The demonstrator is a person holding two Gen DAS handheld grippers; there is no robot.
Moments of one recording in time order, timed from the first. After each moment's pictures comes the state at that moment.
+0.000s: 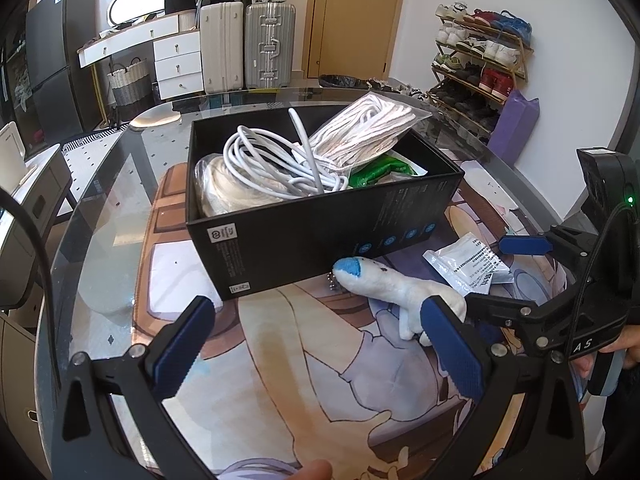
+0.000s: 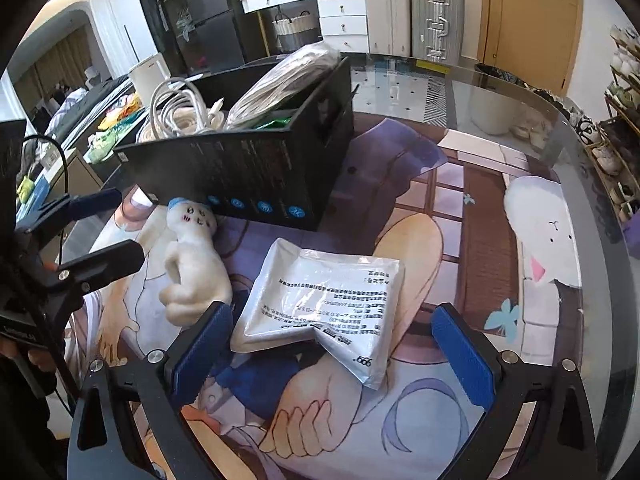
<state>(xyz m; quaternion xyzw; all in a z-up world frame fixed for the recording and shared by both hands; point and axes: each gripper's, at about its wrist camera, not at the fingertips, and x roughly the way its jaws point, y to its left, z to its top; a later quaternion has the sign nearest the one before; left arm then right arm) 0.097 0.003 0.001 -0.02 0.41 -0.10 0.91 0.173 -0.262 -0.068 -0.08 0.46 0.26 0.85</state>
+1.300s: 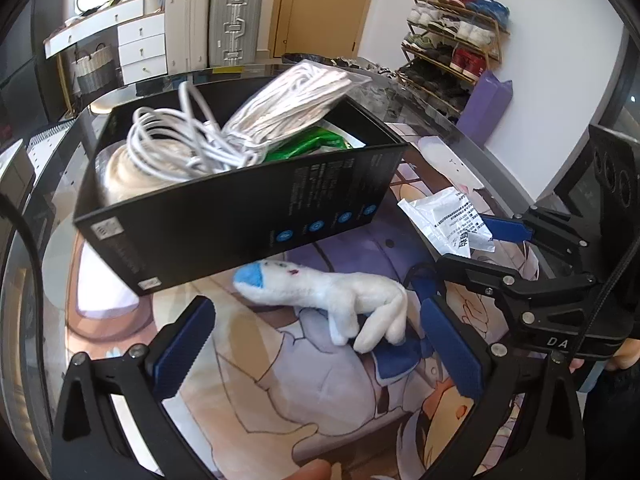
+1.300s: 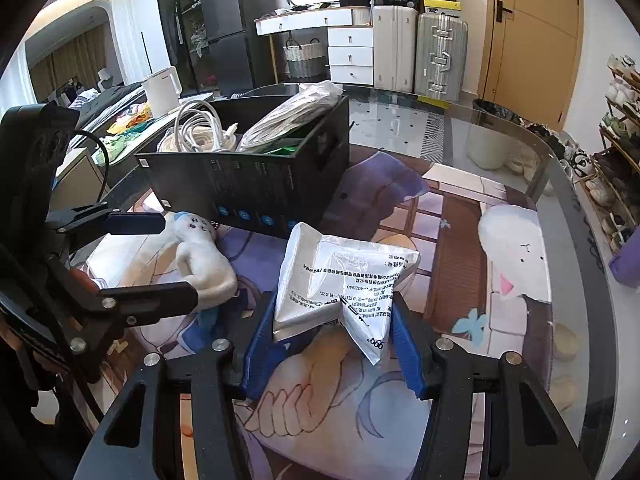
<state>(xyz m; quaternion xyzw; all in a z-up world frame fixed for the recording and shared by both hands) 0.110 -0.042 -0.004 -0.02 0.44 -0.16 0.88 0.148 -0.282 -0.054 -0.09 0.39 0.26 0.88</state>
